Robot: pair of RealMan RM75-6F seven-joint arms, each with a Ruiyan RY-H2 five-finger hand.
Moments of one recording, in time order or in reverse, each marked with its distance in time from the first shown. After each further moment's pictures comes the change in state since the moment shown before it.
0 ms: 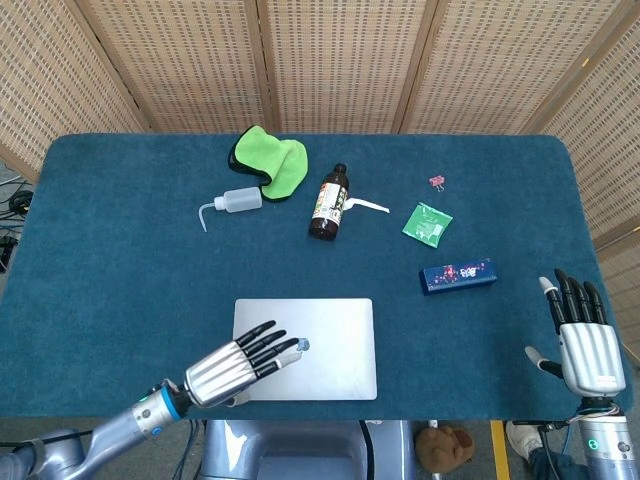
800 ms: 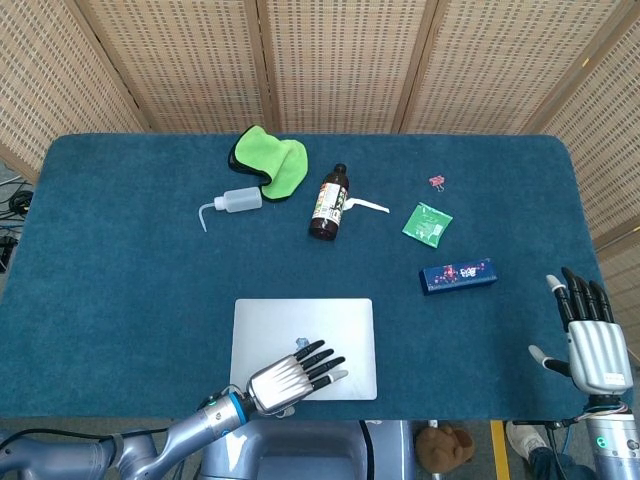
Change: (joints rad) left arm -0.100 -0.307 -0.023 0.121 -0.242 -0.207 0.244; right arm 0.000 0.028 0.010 -0.002 0.021 -0.025 0.087
